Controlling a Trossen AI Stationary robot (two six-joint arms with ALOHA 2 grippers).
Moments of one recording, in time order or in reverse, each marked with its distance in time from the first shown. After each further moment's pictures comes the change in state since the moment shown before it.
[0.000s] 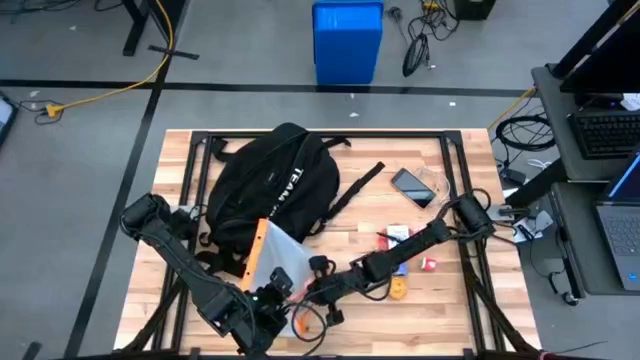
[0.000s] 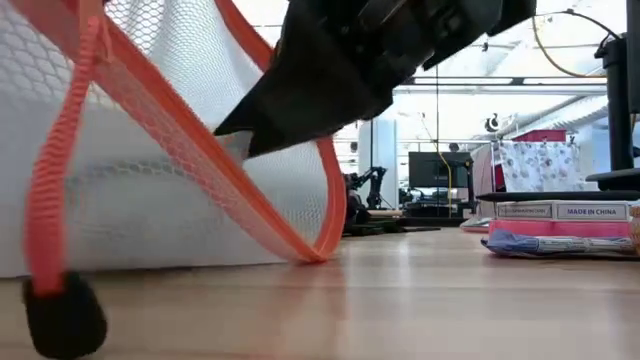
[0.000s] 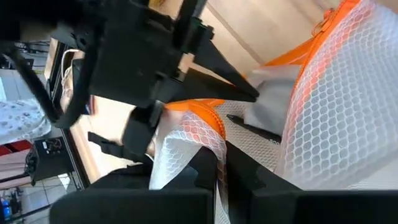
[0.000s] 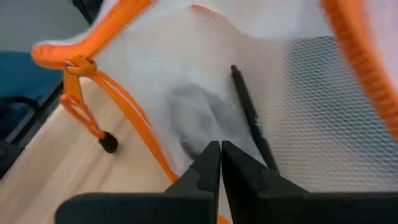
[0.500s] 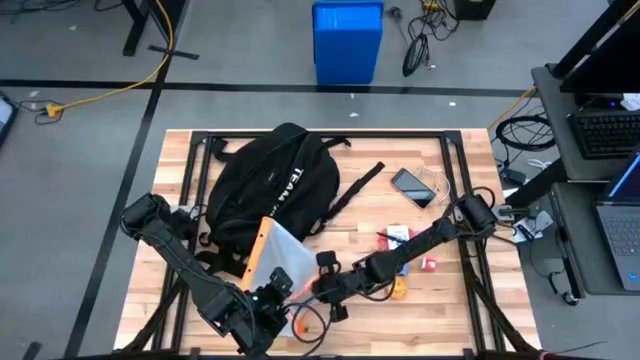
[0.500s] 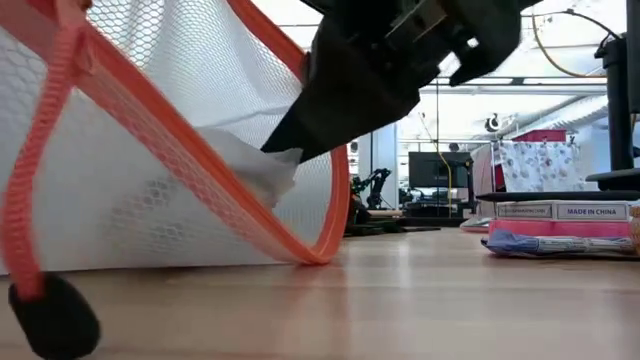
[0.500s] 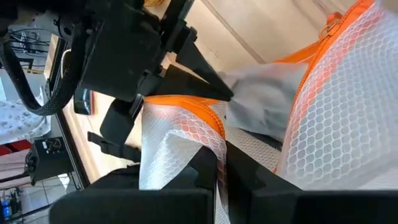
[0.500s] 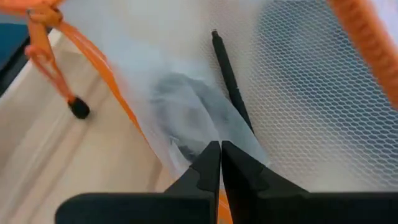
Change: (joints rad) left arm 0.000 0.000 0.000 -0.001 0.001 -0.001; right arm 0.011 -0.044 0.000 -0.162 0.102 0.024
